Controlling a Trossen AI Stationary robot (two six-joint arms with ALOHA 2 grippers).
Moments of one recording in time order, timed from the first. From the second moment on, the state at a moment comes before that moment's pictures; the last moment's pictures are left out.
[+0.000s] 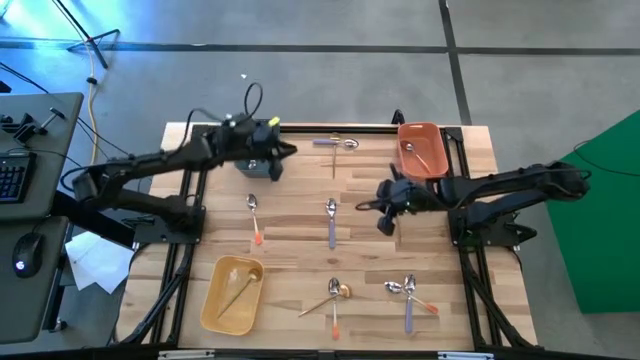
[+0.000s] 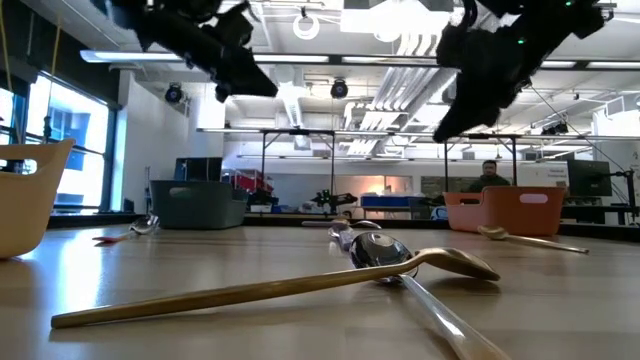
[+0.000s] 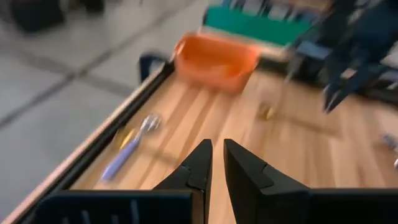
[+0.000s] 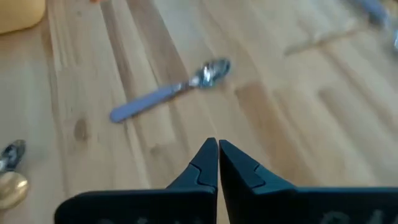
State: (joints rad) left arm 0.48 1.19 0.78 0.06 0.15 -0.03; right arm 0.03 1.15 0.69 -0.35 0.21 0.37
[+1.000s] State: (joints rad) left arm 0.40 1.27 0.40 0.81 0.24 -0.01; right arm 0.57 1.49 1.09 -0.80 0.02 1.22
